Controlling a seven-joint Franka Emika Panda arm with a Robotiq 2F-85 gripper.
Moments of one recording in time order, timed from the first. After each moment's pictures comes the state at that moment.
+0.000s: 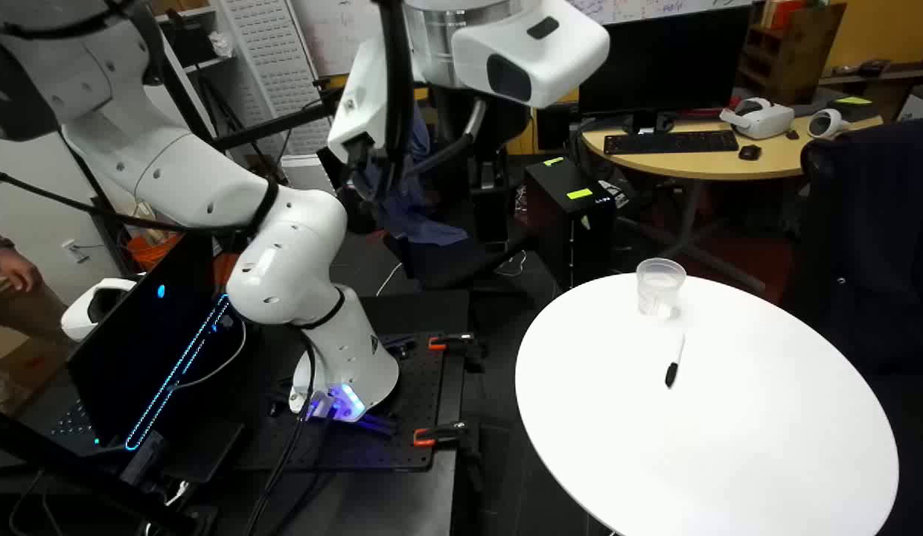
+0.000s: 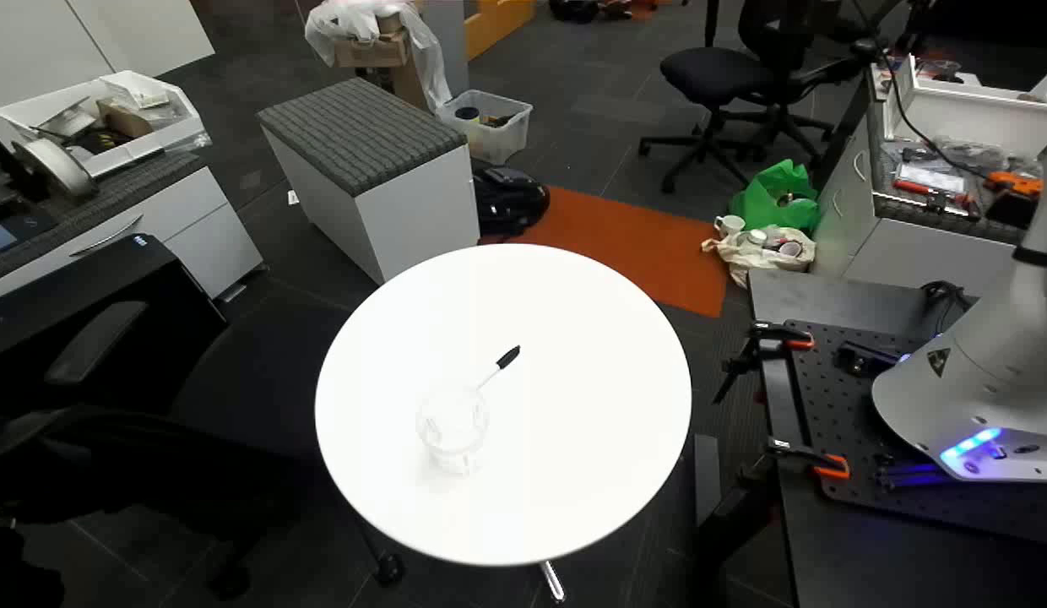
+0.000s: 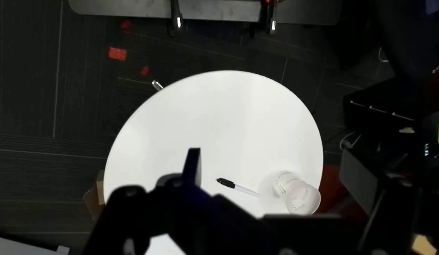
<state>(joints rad) -0.03 -0.64 -0.34 -2.25 0.04 1.54 -0.31</state>
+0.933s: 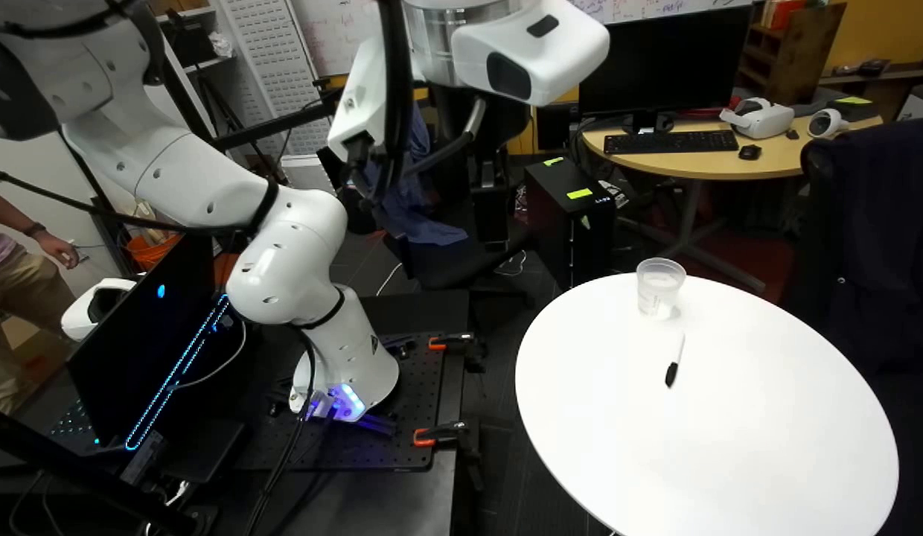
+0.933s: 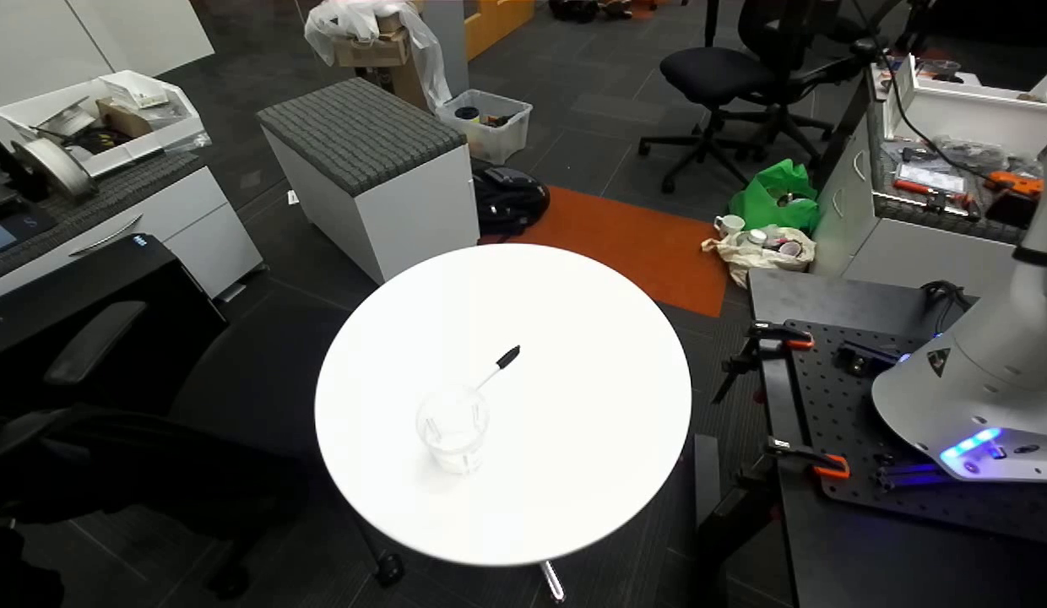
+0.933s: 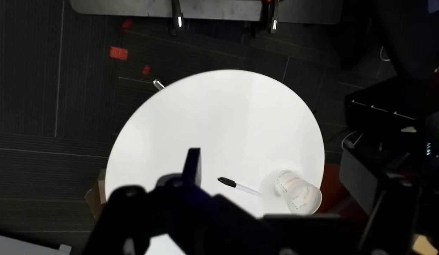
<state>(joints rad) -0.04 -0.64 -0.34 -2.25 0.04 1.55 -0.31</state>
